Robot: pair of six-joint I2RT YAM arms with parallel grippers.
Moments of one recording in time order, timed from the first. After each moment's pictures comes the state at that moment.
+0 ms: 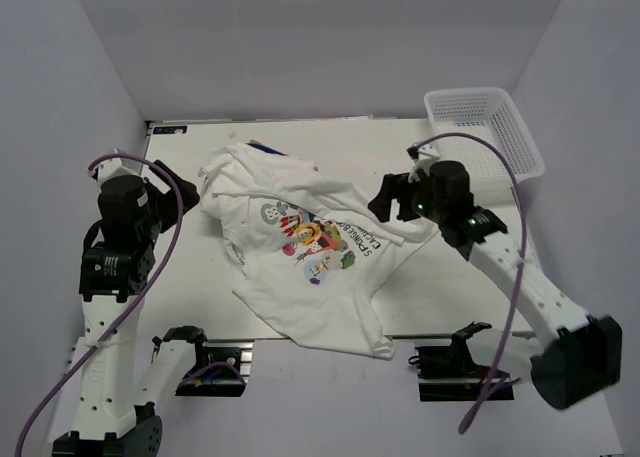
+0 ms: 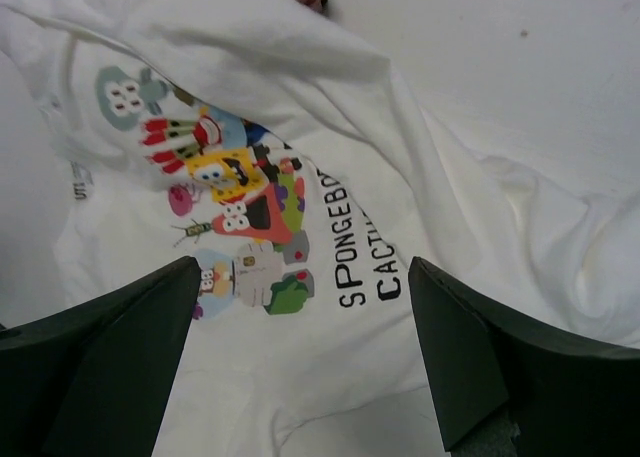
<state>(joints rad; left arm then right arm) -0.04 0.80 1.21 -0.86 -0.19 -0.61 0.44 1.05 0.90 -0.28 -0.21 0.25</state>
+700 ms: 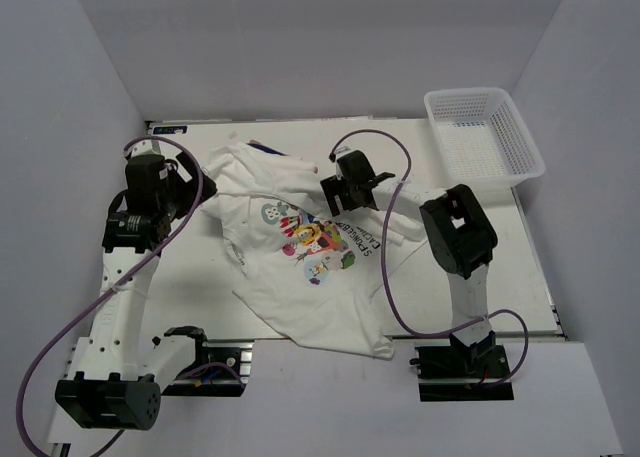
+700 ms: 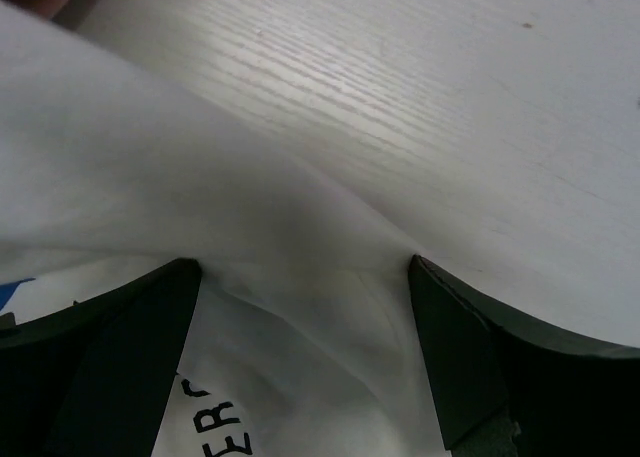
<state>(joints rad) -0.04 0.99 1.15 -0.73 -0.07 -0.56 0.60 2.05 1.39 -0.22 0.11 0.05</state>
